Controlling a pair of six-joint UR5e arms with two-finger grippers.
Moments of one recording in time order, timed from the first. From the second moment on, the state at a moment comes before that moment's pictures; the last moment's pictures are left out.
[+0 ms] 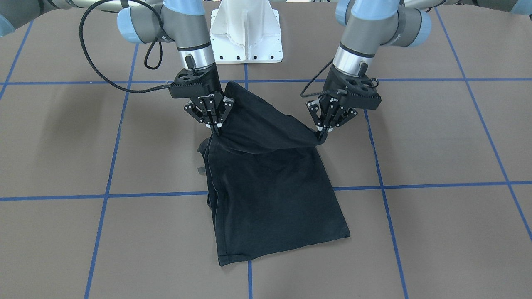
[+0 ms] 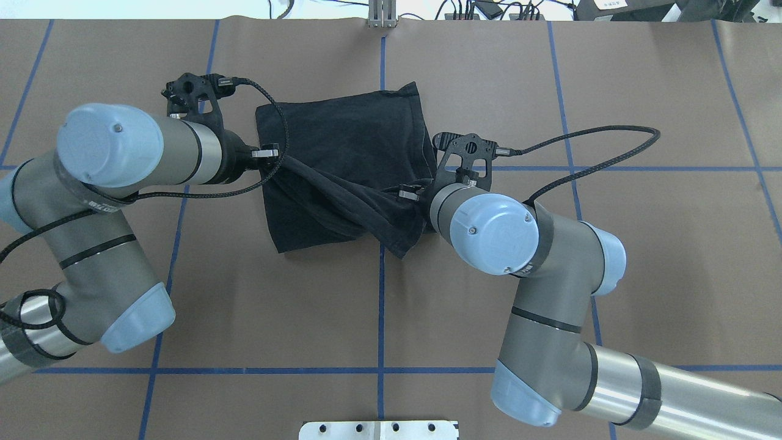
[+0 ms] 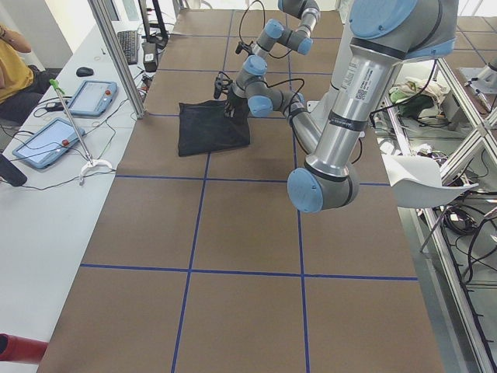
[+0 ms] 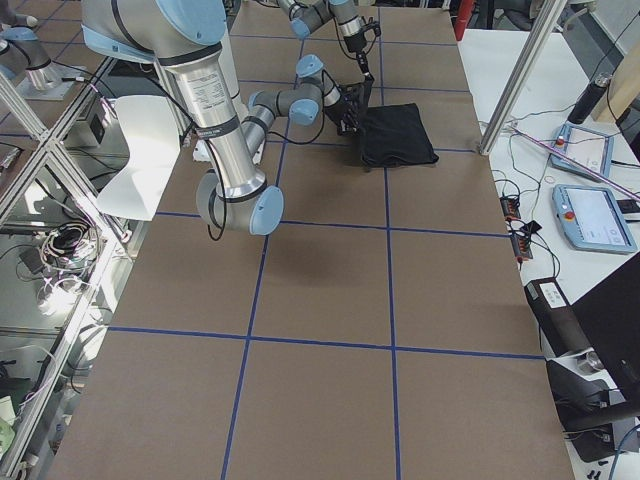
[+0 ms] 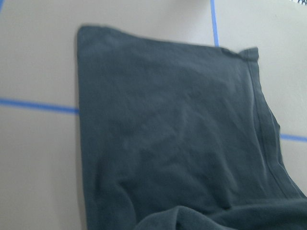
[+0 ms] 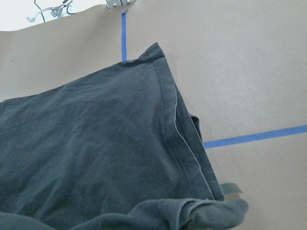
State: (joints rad) left arm -0.67 -2.02 -1.85 -1.90 -1.69 -1.26; right arm 0.44 -0.99 1.79 -1.36 1.35 1.42
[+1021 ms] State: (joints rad) left arm -0.75 -2.19 -1.50 -1.99 -1.68 -1.15; right arm 0.56 -0.75 1.44 -1.35 1.36 1.36
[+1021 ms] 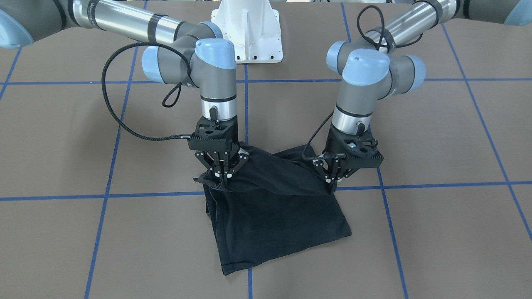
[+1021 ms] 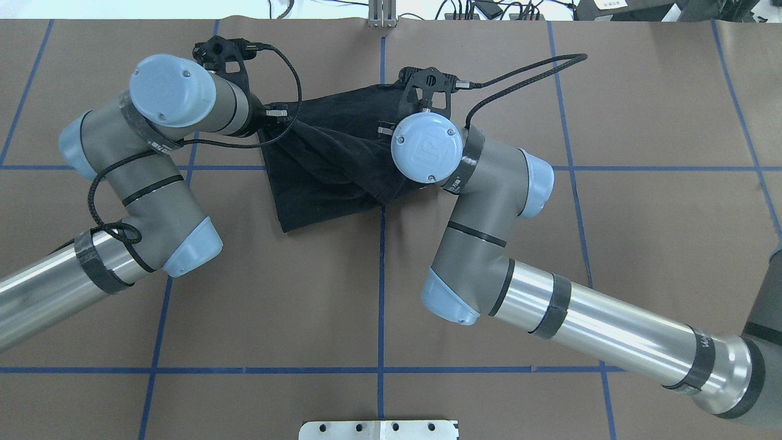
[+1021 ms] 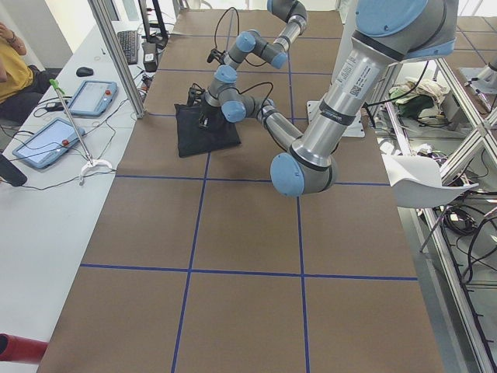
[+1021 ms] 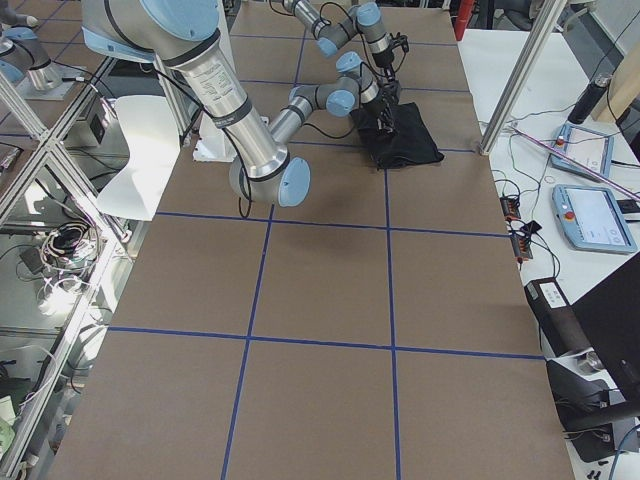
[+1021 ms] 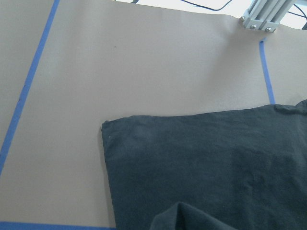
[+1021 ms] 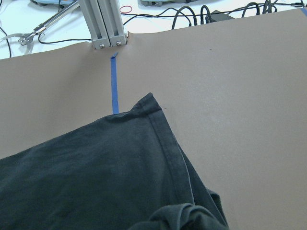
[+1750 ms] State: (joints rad) left arm -0.78 -2.29 -1.22 -2.15 -1.68 -1.10; right arm 0.59 -0.64 1.25 -1.34 1.38 1.34
